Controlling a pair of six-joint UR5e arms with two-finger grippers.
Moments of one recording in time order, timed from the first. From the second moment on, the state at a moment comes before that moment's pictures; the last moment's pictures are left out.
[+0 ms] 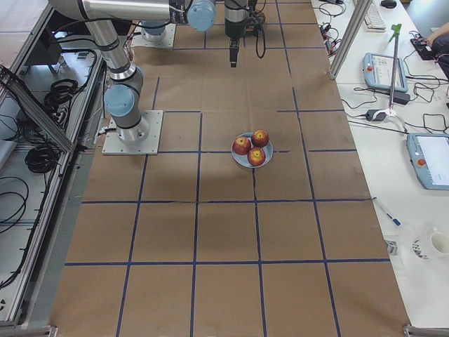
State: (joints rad) left arm -1.24 -1.98 -1.70 -1.11 1.58 0.67; right arm 1.56 -1.64 1.70 -1.65 -1.58 0.10
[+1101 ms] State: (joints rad) left arm -1.23 -2.02 -1.78 -1.05 1.62 0.67; right arm 1.56 -1.64 1.70 -1.65 -1.58 0.10
